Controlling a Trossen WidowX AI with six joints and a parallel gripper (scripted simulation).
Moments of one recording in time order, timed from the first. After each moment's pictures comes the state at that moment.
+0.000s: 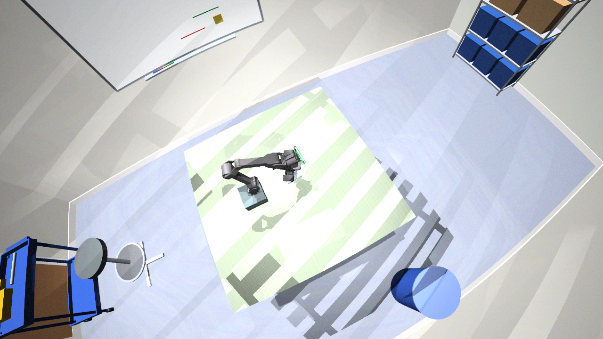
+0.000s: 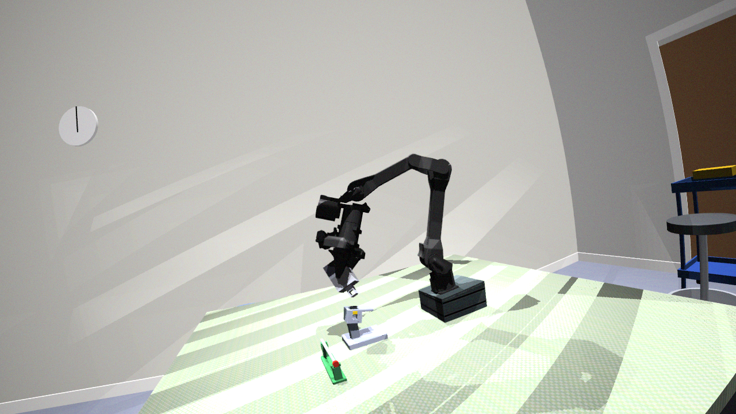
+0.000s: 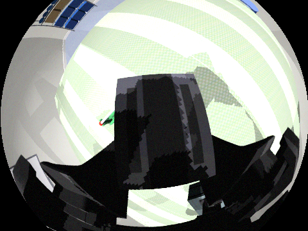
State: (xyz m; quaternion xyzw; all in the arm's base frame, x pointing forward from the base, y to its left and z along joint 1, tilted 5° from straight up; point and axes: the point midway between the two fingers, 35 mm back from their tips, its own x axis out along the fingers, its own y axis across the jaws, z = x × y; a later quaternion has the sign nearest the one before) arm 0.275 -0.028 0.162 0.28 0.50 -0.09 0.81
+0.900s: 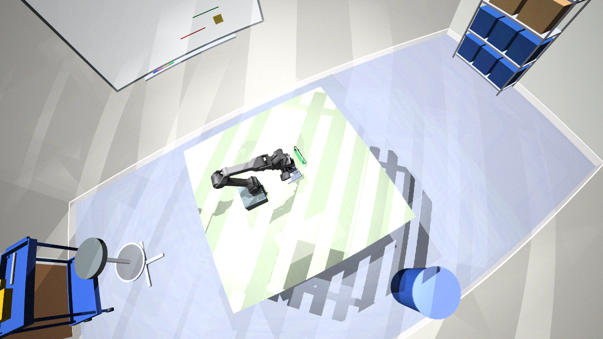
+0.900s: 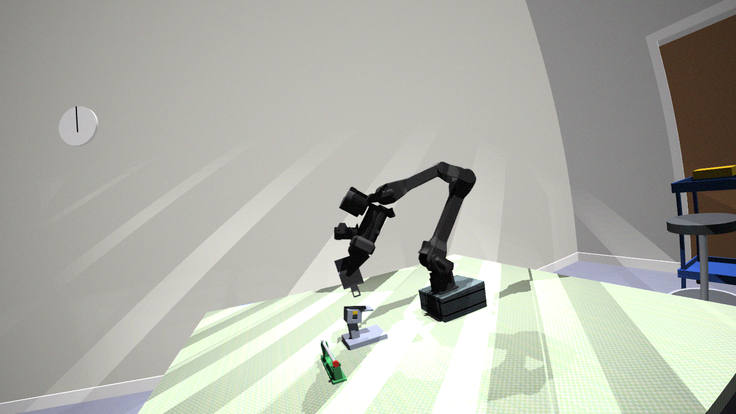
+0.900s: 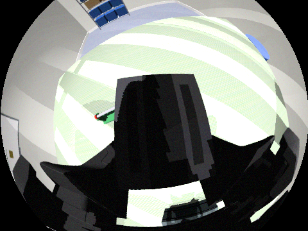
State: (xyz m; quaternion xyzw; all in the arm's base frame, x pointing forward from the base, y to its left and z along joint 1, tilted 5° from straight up) arm 0.251 -0.005 0.163 0.12 0.40 -0.03 0.91
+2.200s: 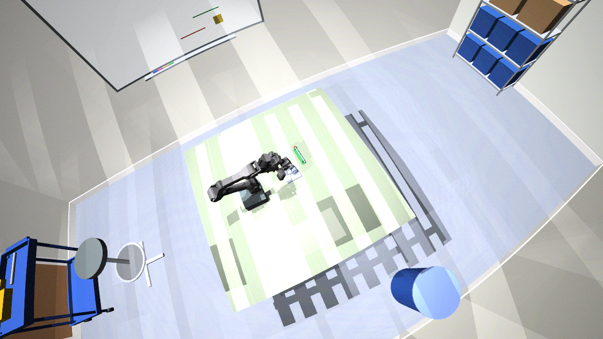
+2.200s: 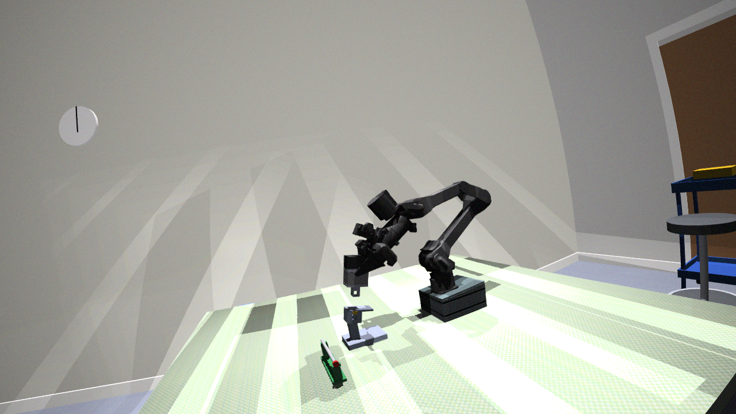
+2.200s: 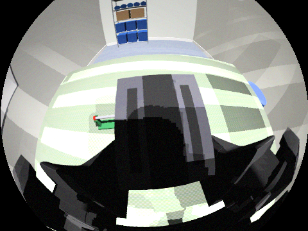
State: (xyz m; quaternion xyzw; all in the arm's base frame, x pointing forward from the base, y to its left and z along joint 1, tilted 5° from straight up) arm 0.231 0.011 0.158 -0.03 0.25 0.02 0.97
